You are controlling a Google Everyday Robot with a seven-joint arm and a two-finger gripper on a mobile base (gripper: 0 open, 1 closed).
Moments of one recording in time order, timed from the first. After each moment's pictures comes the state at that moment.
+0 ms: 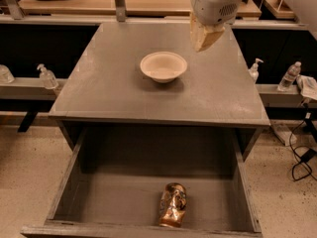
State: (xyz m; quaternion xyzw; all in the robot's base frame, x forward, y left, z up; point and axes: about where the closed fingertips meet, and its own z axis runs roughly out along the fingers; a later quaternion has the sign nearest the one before) arm 0.610 -0.115 0.983 -0.81 0.55 -0.14 0.12
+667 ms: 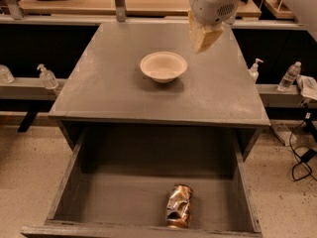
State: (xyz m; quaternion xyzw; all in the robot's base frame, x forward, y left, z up) arm 0.616 -0.111 0.984 -0.81 0.55 -0.14 0.13
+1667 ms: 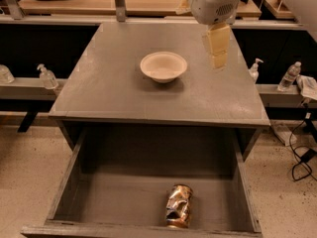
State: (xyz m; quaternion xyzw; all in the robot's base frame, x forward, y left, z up) arm 0.619 -0.108 0.984 -0.81 0.55 -0.15 0.14
